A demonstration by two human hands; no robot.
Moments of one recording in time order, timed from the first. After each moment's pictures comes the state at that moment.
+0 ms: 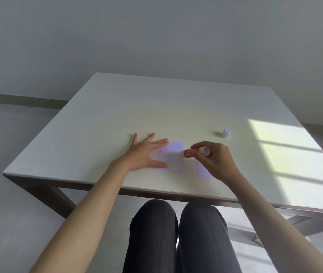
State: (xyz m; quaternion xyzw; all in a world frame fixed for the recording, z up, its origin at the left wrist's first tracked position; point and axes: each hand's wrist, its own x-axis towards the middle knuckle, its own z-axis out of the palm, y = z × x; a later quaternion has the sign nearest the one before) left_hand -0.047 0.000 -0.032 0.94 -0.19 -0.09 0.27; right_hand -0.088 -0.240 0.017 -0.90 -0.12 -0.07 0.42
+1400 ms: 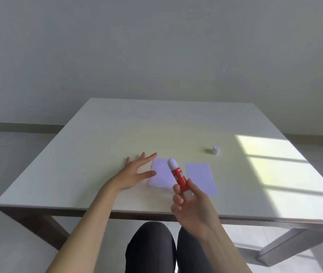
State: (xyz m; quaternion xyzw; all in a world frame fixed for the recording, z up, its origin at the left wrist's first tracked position) left_hand -0.060 -0.001 -0.010 0.88 -0.12 -0.12 0.44; right_hand -0.150 -0.200 0.005 -0.27 0.15 0.23 0.92
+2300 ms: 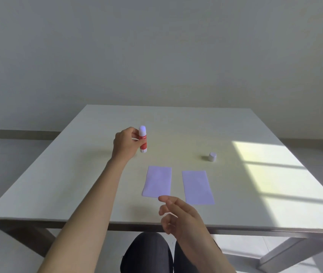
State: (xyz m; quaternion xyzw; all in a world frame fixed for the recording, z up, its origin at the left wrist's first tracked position) left_hand 0.016 -0.024 0.039 0.89 0.03 0.16 0.42; right_hand -0.168 -0.200 0.011 -0.53 0.07 0.18 0.82
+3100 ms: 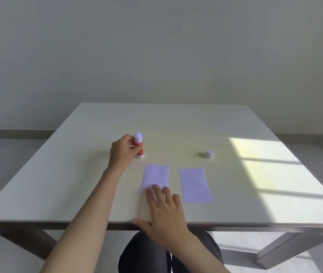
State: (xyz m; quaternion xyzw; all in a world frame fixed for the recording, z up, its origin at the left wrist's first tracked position) left_hand 0.015 -0.010 0.003 0.87 0.05 0.16 0.45; right_hand -0.147 -0.161 -0.017 -0.97 -0.17 -0.15 0.07
